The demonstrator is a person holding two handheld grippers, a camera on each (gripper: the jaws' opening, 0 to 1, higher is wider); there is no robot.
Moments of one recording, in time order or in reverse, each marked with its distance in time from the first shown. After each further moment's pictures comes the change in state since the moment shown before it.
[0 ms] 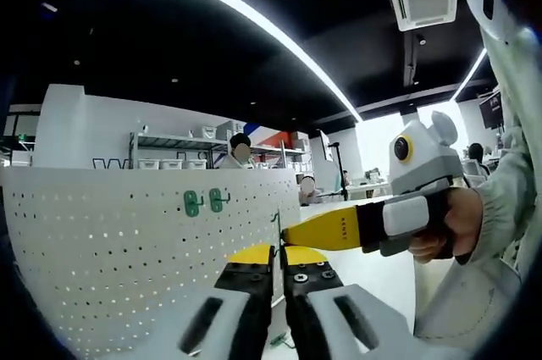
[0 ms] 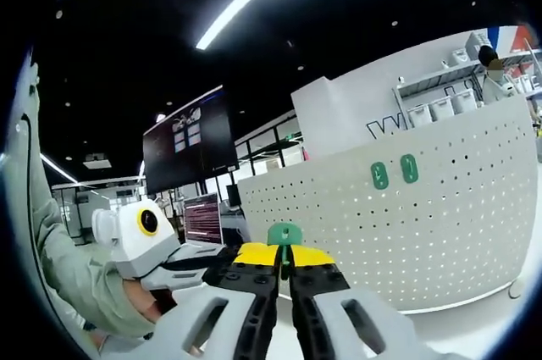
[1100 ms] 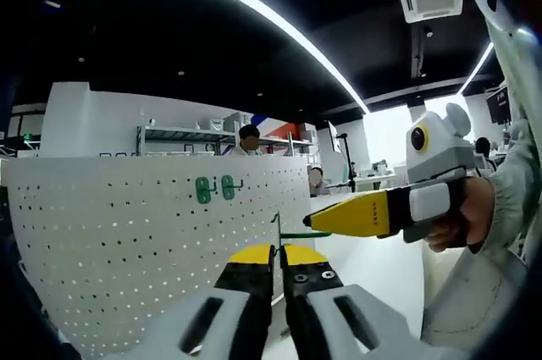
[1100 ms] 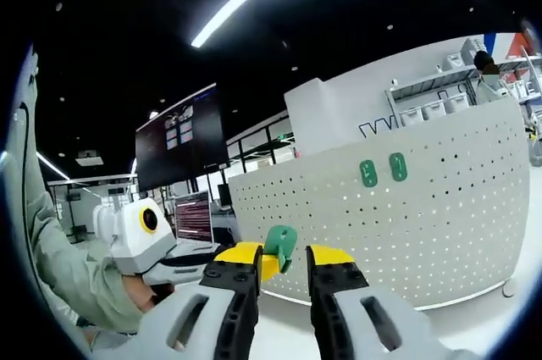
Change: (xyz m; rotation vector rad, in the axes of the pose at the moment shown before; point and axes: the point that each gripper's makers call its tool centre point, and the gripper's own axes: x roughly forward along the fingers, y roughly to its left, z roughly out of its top) left arm -0.002 0.014 -0.014 0.000 0.038 0.034; right arm -0.002 -0.009 -0.005 0.011 0.003 -0.029
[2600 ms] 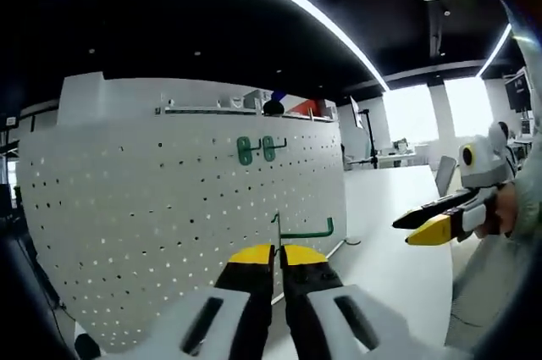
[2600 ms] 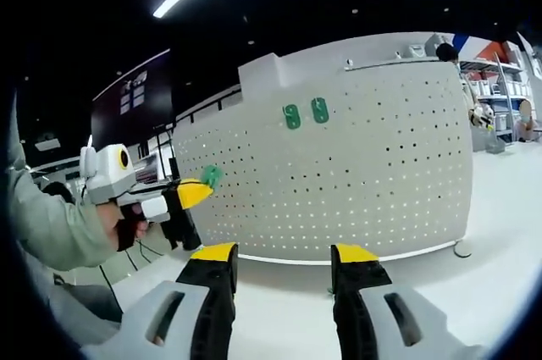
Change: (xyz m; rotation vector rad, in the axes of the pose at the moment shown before) left arm -0.006 0.054 -0.043 0.021 0.117 0.127; right arm -0.052 -0.065 -0.069 -0.026 0.121 -0.263
